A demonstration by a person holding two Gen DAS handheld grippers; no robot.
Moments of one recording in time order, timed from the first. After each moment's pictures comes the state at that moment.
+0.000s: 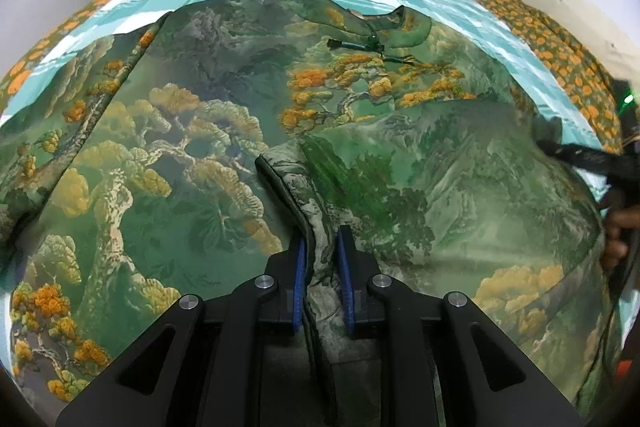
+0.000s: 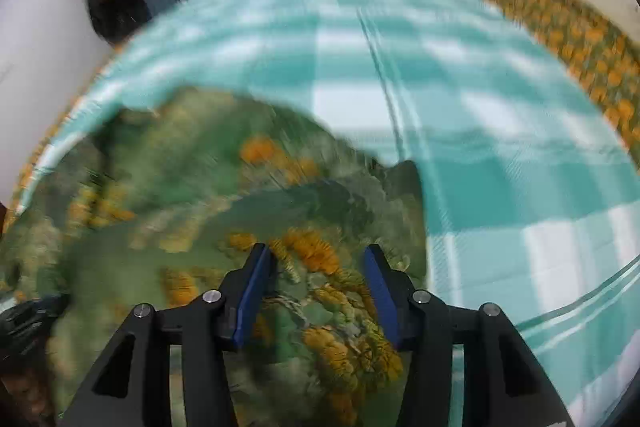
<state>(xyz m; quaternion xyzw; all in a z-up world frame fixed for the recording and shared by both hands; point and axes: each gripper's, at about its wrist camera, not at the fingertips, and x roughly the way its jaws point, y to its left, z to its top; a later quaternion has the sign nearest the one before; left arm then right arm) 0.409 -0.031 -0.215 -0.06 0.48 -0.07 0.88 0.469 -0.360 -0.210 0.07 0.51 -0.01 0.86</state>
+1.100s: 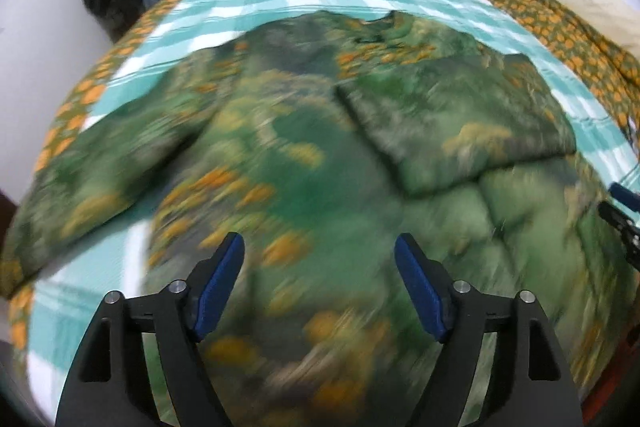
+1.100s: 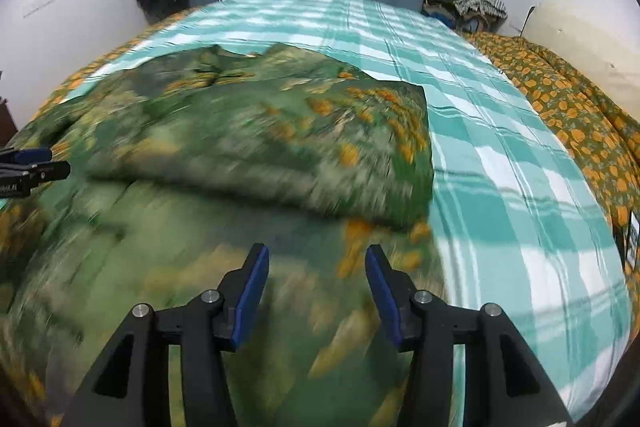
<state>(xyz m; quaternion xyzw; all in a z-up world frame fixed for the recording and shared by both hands) 0.281 0.037 -0.154 0.03 0.47 -0.04 0.88 0.206 -0.262 -0.148 -0.05 0.42 0.00 0.91</state>
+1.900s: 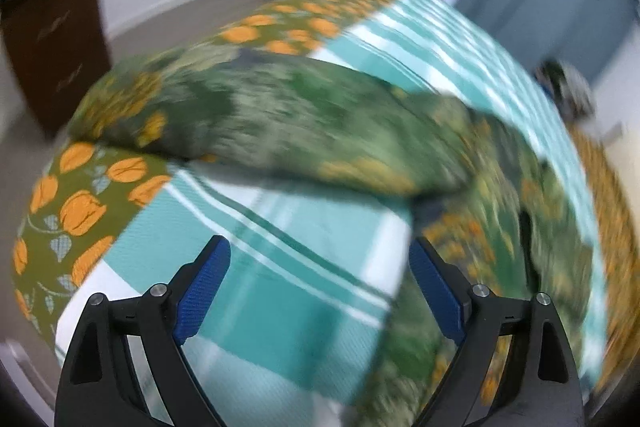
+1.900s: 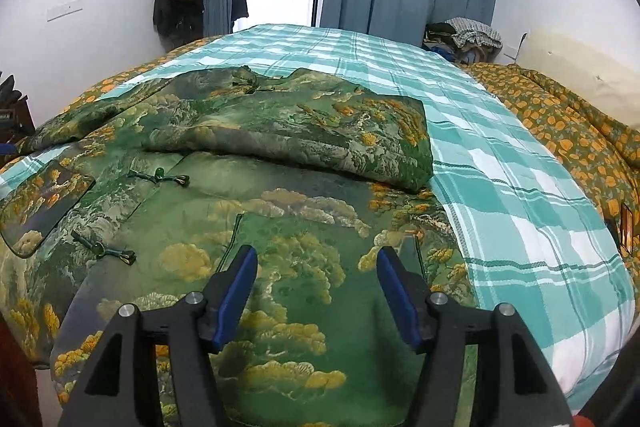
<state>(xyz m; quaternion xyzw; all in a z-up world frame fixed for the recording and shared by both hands) 0.244 0.266 -0.162 -0.27 0.42 0.15 0.85 0.159 -0.242 -0.155 -0.07 0.37 0.00 0.93</state>
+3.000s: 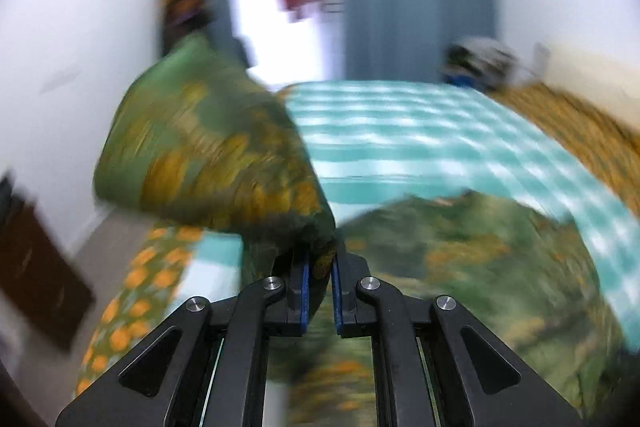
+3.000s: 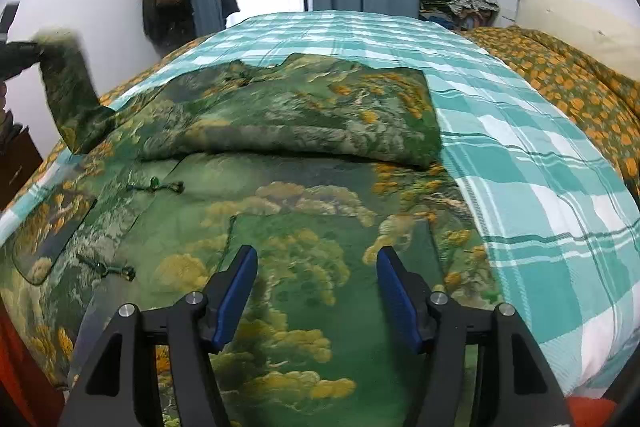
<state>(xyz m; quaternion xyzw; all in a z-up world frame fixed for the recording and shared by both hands) 0.336 0.061 -0.027 0.04 0.26 0.01 0.96 0.171 -0.265 -0.157 0.01 0.39 0.01 0.92</state>
